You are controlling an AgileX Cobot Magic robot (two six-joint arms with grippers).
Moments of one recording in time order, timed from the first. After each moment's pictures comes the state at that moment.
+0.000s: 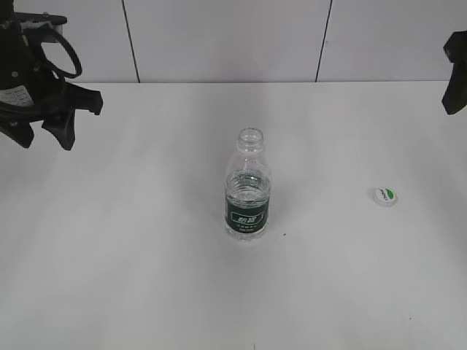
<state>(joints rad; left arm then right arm) -0.29 1.74 -1.32 0.22 1.03 -0.37 0.12 1.58 -1.38 0.08 1.19 -0.09</state>
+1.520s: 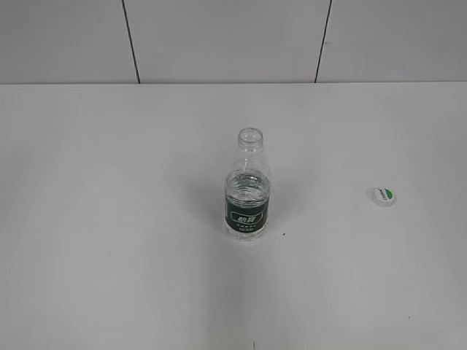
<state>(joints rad) -0.35 0.62 -0.85 0.11 1.23 -0.29 0.12 0.41 -0.90 0.08 1.22 -0.03</state>
